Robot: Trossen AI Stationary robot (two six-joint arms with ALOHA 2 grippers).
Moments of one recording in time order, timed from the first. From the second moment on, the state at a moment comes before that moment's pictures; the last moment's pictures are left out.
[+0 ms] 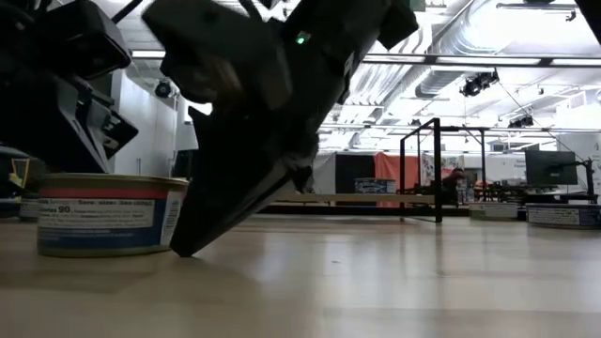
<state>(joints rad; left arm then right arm) -0.60 1.39 0.44 0.17 -0.29 -0.47 0.35 2.31 1.70 -0.37 0.04 0.49</state>
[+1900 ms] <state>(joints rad) -0.82 1.05 0.44 -0.21 -0.56 -1.37 0.26 2.36 2.13 -0.67 -0.01 -0.03</state>
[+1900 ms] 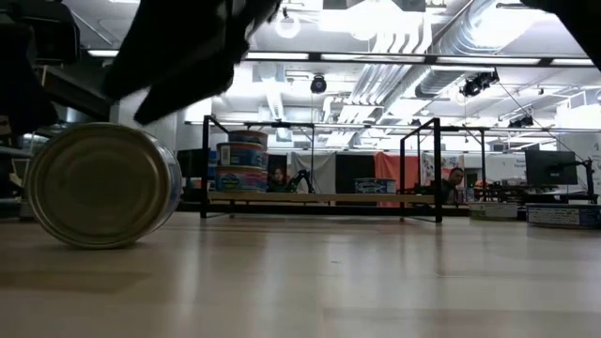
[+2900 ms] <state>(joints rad) -0.82 1.05 0.44 -0.31 -0.58 -1.31 0.21 2.33 2.28 -1.02 0.79 -0.21</state>
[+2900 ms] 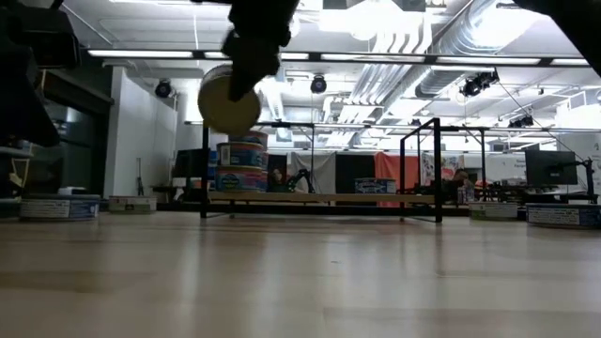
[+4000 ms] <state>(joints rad) -0.82 1.05 0.44 -0.34 -0.59 -1.29 -0.07 2.37 2.28 -0.72 0.81 -0.71</state>
